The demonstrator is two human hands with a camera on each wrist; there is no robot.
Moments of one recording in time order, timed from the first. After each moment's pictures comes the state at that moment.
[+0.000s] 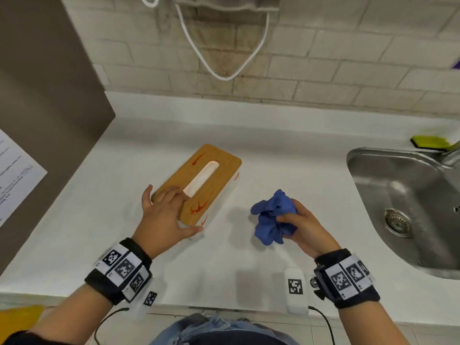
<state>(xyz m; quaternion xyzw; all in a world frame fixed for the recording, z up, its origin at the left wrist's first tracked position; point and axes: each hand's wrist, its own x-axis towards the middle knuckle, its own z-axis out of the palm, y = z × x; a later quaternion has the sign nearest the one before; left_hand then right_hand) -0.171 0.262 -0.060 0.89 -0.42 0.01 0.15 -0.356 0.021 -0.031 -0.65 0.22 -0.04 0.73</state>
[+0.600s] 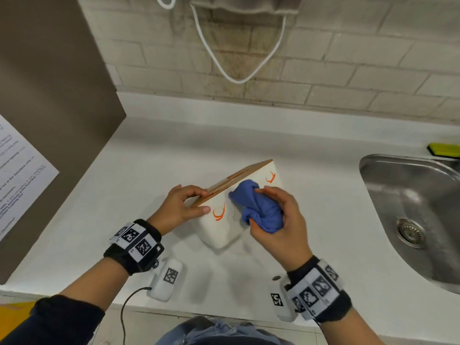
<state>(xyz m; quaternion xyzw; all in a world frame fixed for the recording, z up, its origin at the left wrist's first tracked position) -0.134 0.241 -0.064 0.77 -0.34 -0.22 0.49 -0.318 0.079 -0.035 -0.79 0.11 -0.34 0.50</state>
